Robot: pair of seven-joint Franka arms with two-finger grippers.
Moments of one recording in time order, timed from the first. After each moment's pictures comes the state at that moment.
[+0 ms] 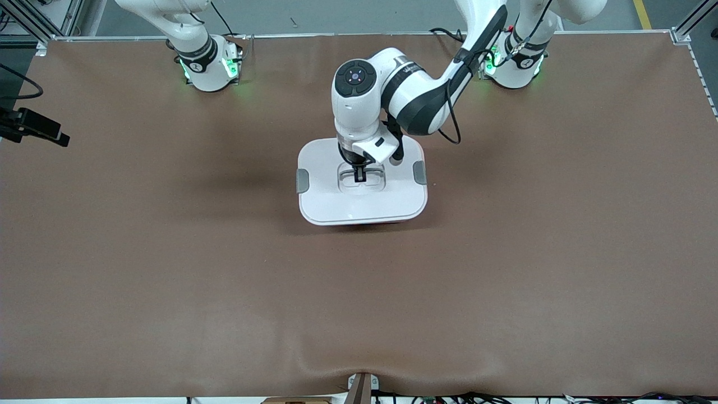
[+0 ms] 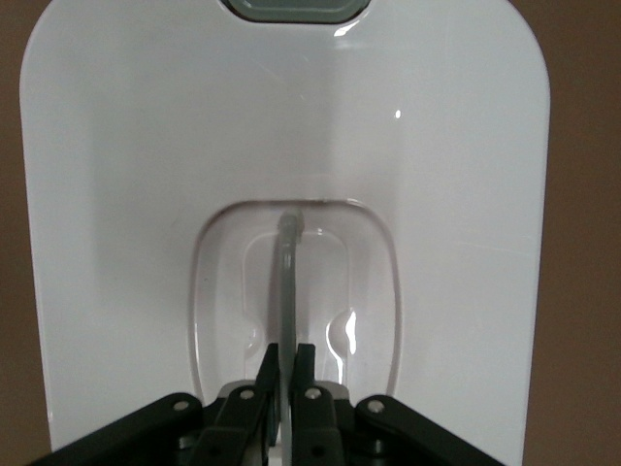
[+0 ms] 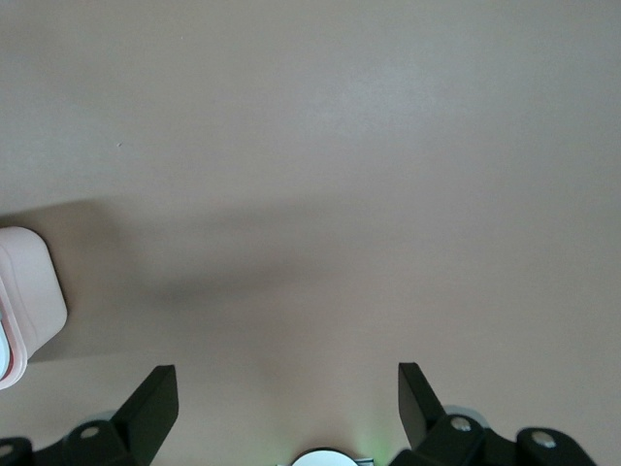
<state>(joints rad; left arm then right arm) -0.84 0.53 -0.03 -1.48 0.02 2.04 -2.51 -0.03 0.01 -0.09 -1.51 0.03 1.43 0.00</state>
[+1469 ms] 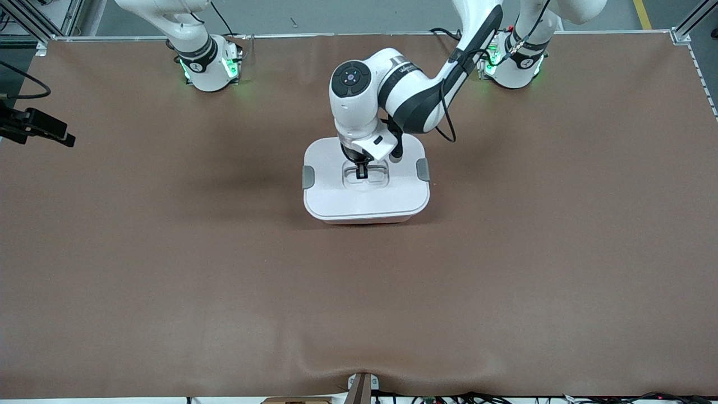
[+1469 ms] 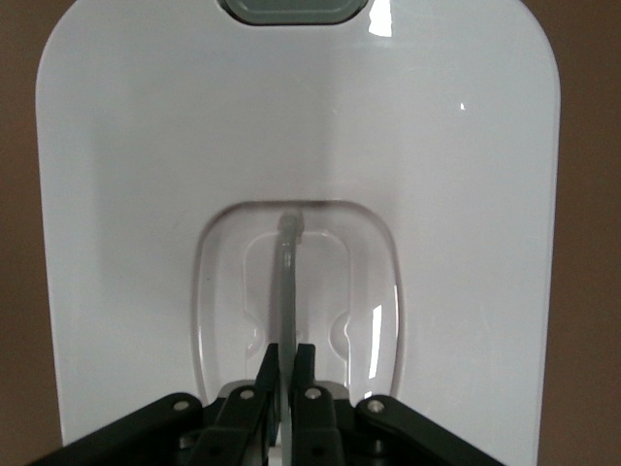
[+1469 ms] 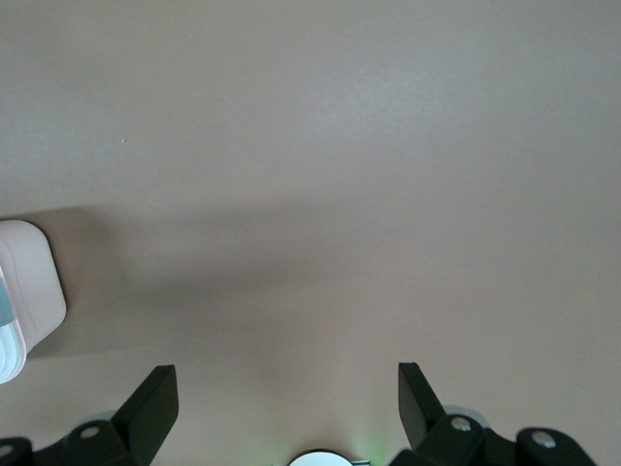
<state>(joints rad) -0.85 0.52 -0.03 -1.53 0.05 2.04 -2.51 -0.02 0.01 -0.08 -1.51 0.03 1.43 0.00</state>
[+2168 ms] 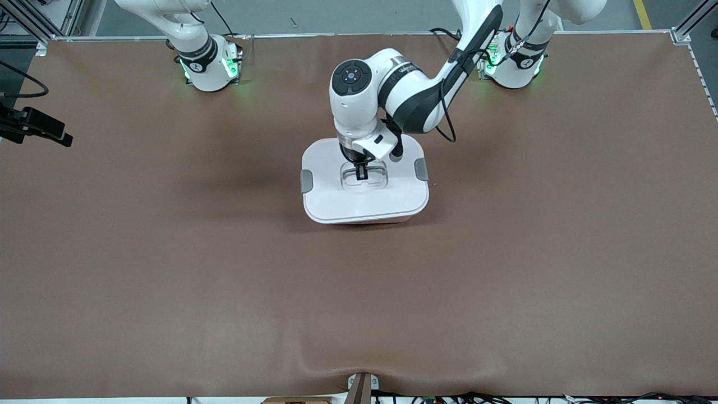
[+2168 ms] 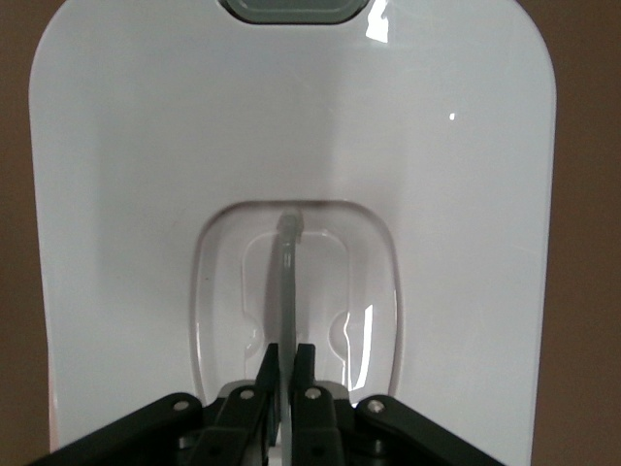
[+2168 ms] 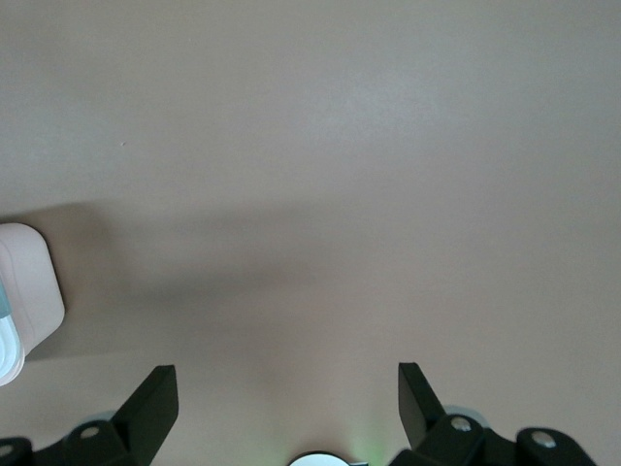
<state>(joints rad) -0.85 0.52 -0.03 -1.53 0.06 2.07 -2.58 -0.02 0.01 -0.08 -1.50 0.02 1.43 0.00</state>
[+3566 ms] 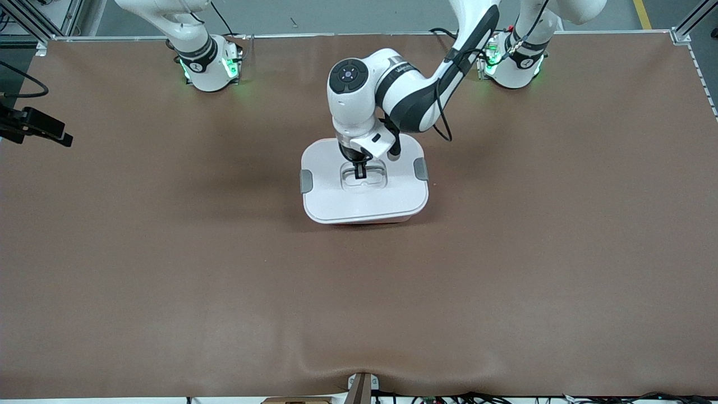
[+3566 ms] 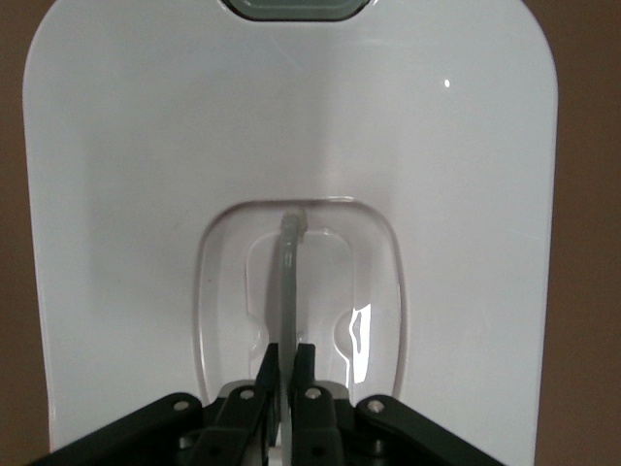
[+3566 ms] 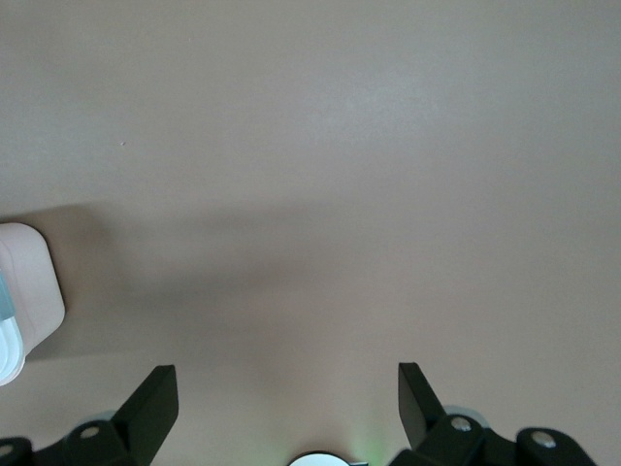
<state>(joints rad) -0.87 0.53 -0.03 -1.55 0.08 2.08 -2.58 -0.02 0.01 -0.08 -1.50 0.02 1.43 0.00</state>
